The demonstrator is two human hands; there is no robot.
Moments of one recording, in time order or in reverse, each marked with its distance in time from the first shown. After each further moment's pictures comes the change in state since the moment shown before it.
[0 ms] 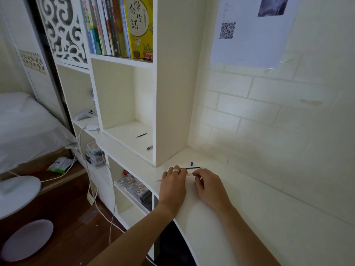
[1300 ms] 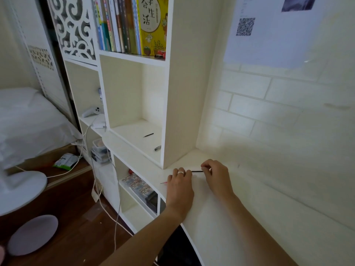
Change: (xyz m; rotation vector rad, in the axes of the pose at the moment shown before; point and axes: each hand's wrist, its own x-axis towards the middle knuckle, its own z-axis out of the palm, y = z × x) left_hand 0.005 -0.005 0.001 -0.011 -0.033 -0.107; right_hand 0.054 0.004 0.015 0.036 0.060 0.169
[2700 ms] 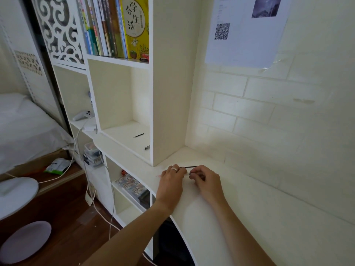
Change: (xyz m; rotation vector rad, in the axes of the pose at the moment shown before) left_hand -0.003 0.002 -0.001 -0.136 0.004 0.149; right_hand -0.050 -0.003 -0.022 0.331 -0.056 0.112
